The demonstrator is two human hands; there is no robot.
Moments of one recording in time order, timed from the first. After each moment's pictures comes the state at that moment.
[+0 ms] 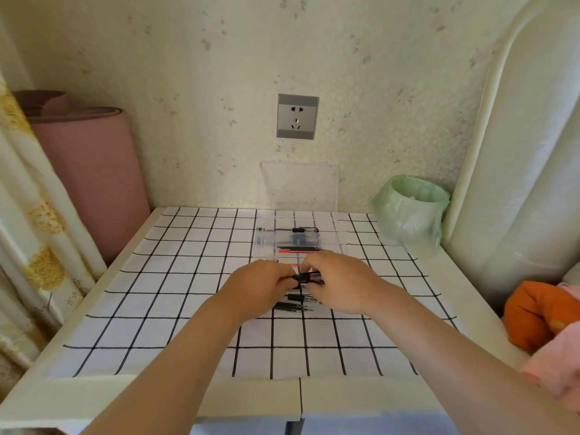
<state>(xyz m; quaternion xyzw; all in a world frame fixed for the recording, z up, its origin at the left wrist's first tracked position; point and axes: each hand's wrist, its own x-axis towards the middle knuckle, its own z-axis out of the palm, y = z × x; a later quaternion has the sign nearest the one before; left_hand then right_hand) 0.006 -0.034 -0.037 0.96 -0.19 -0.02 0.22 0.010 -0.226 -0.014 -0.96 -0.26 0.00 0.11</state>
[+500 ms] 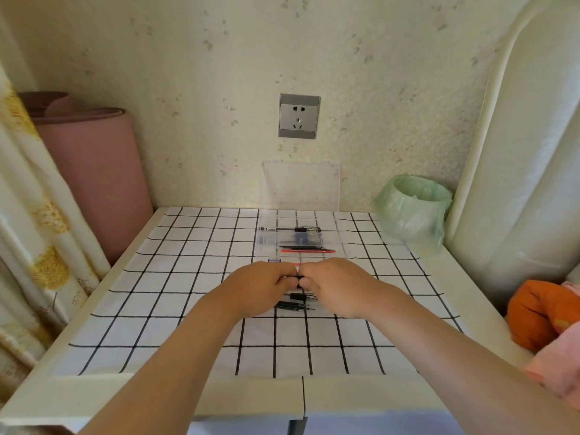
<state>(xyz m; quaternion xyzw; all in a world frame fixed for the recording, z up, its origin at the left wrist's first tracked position) 0.000 -0.028 -0.027 0.94 -0.19 -0.07 0.27 0.006 -0.214 -0.011 -0.95 -0.29 0.05 0.06</state>
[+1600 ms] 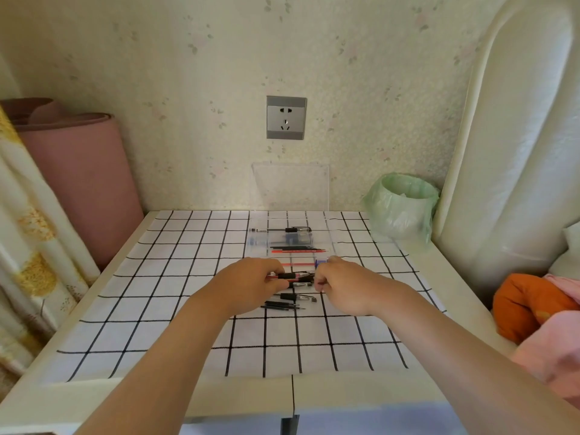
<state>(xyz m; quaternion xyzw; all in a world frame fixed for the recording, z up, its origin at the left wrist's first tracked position) -0.002 -0.031 -0.015 0.96 -0.17 -0.05 0.23 0.002 -0.249 -0.008 -0.97 -0.21 0.12 0.09</state>
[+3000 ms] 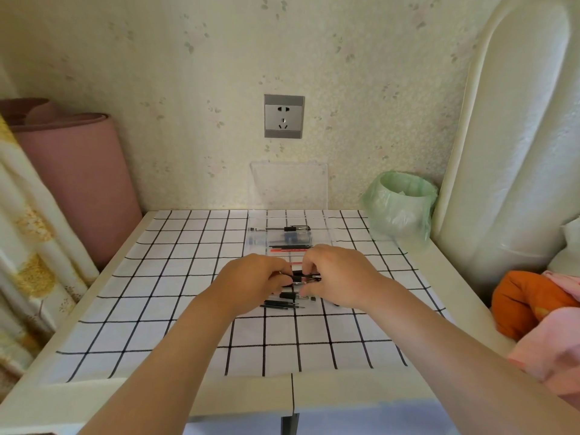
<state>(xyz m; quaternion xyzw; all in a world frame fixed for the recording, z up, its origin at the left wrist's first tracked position) -0.001 -0.037 -0.015 0.96 -0.19 -0.02 0.22 0.007 -0.236 -0.005 -0.97 -0.24 -0.02 0.09</state>
